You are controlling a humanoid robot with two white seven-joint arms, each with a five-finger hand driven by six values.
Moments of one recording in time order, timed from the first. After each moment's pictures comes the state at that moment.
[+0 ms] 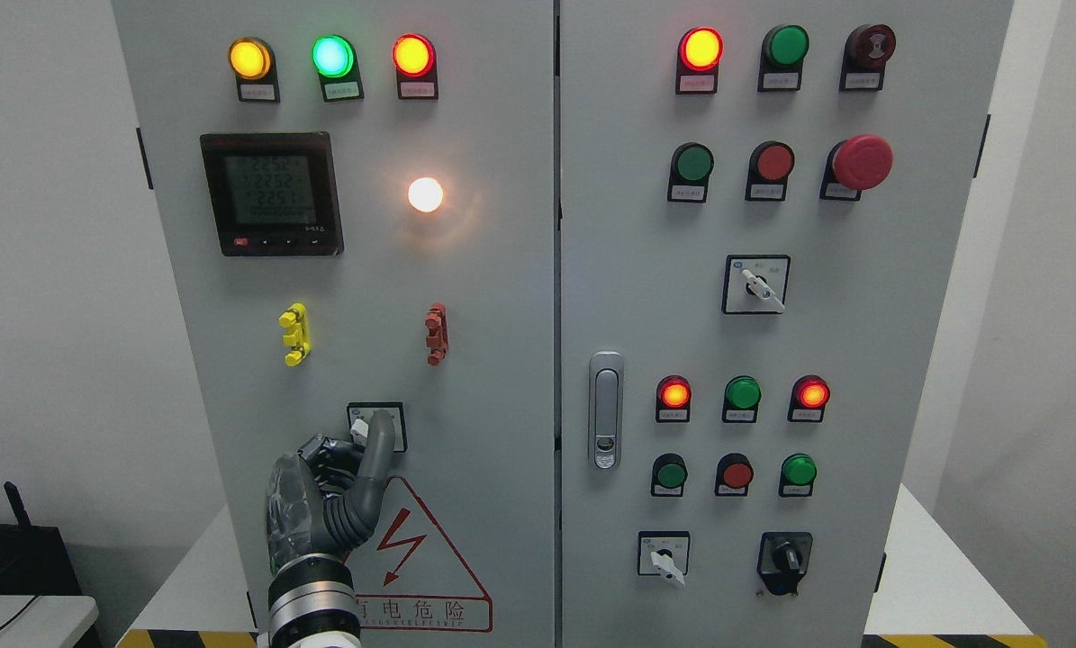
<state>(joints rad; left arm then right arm) -0.49 -0.07 -0.16 -1.84 -0.23 0.65 0.45 0.12 0.12 0.00 -0.11 0.00 0.01 -0.06</state>
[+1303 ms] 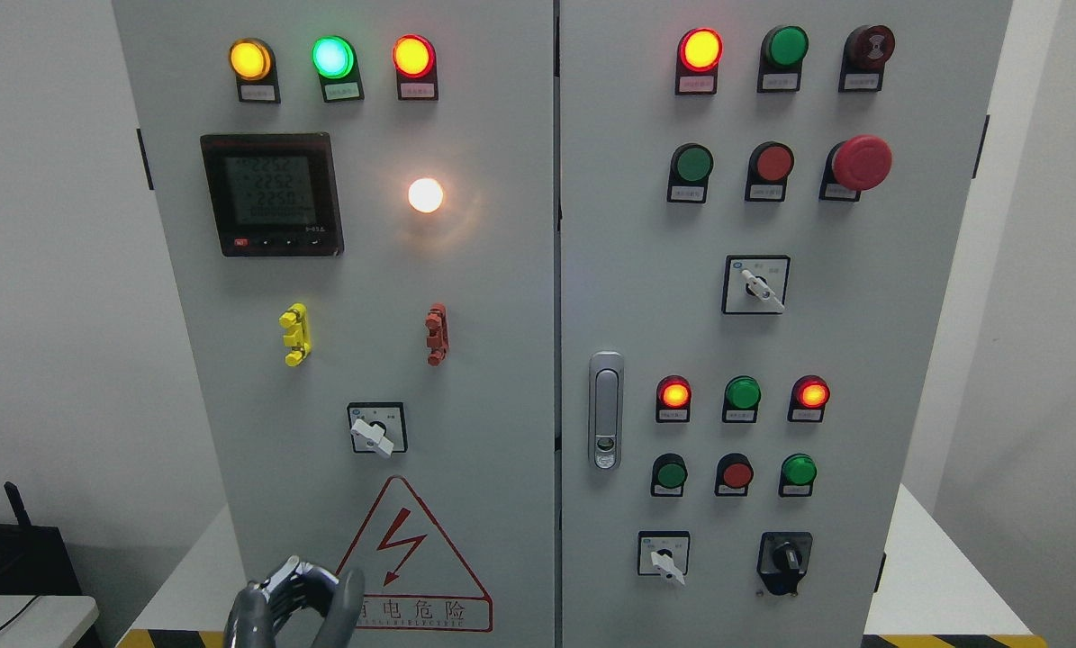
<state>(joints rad) 0.02 -0.02 0.11 -1.85 -0.24 -0.18 0.05 0.12 0.12 0.00 -0.11 0.00 0.01 -0.06</state>
